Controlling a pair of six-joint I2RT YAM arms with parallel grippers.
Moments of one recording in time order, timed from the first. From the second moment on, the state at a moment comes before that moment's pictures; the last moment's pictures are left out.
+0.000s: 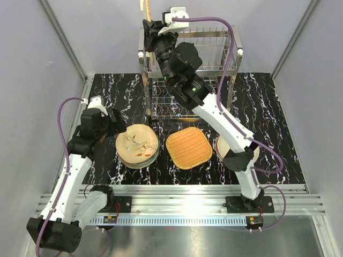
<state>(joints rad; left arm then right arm) -0.14 0.88 0.88 -0.58 -0.07 -0.35 0.94 2.06 2.58 0.05 0.51 -0.03</state>
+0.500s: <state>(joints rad) -0.16 0.90 0.88 -0.57 -0.06 -0.35 0.85 2.16 2.60 0.17 0.50 -0.03</state>
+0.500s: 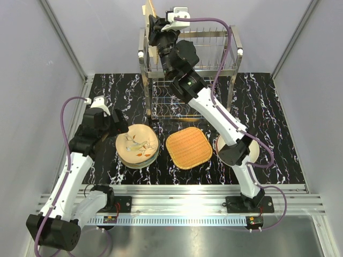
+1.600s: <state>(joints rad) -0.17 0.92 0.88 -0.57 -0.03 -0.36 0.86 2.27 2.61 0.37 0.64 -0.11</state>
